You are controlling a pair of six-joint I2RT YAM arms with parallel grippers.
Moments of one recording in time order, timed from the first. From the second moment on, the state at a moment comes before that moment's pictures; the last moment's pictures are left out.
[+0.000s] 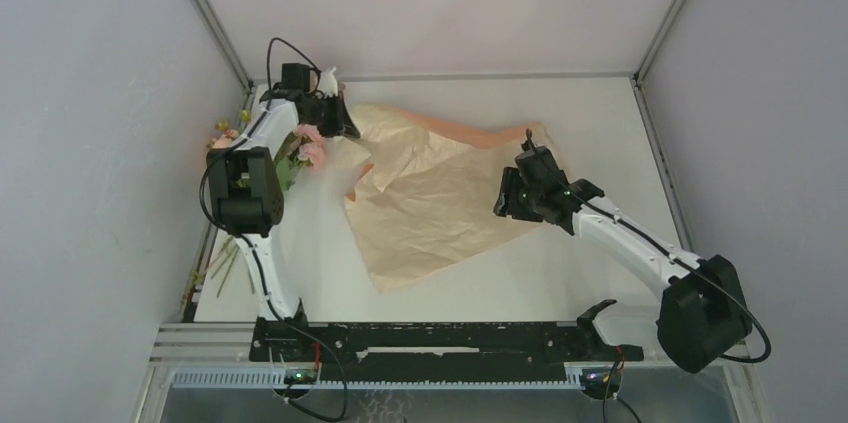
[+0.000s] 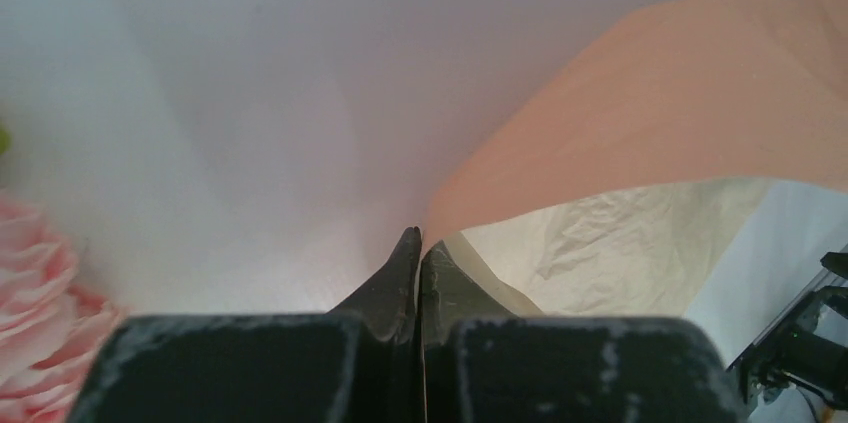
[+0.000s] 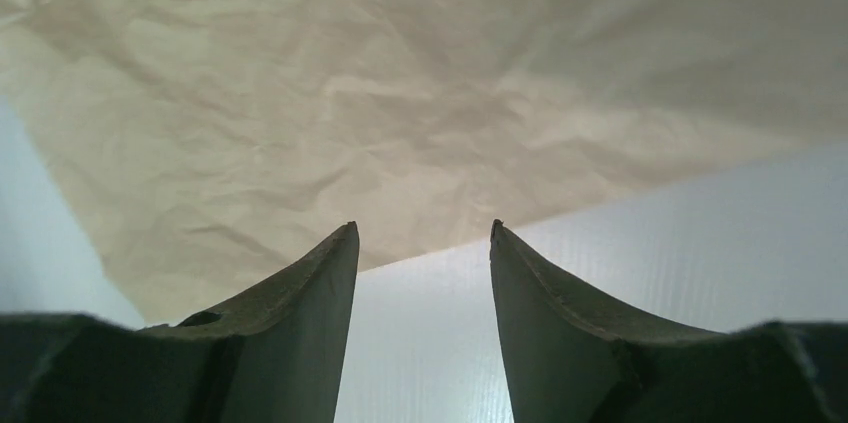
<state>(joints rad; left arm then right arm) -0.03 2.06 1.70 -0.61 0.59 -0.06 0.51 1.23 0.86 -0.53 0.02 0.59</state>
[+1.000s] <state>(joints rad) -0.33 2.07 1.54 -0.76 0.38 0.31 -0.05 1.45 0.90 -0.47 0.18 0.58</state>
